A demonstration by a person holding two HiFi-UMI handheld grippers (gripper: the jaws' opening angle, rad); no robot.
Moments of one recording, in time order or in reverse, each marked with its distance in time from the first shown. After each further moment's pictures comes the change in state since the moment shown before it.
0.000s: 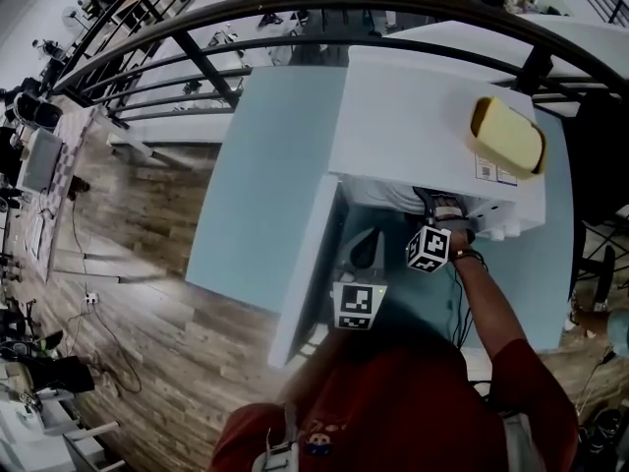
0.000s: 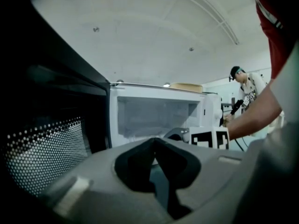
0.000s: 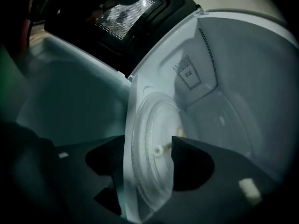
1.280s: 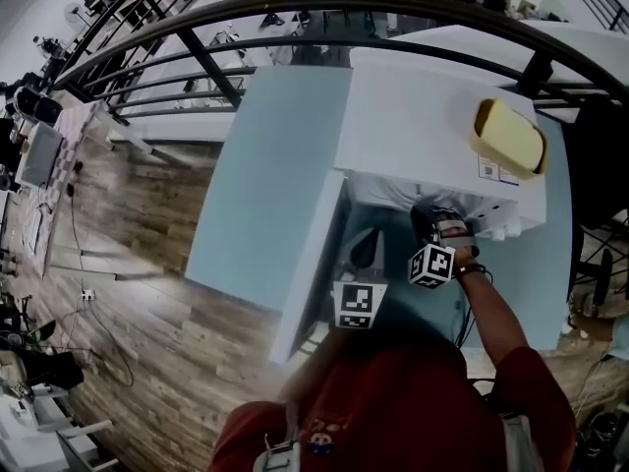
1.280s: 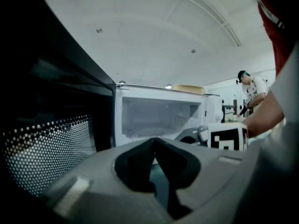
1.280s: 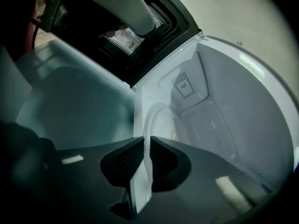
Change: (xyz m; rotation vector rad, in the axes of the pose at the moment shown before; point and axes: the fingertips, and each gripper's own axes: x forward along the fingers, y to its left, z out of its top) left arm -0.011 0.006 0.000 -0.025 -0.017 0.020; right arm -0.042 0.009 0.015 -0.024 -0.006 -0.063
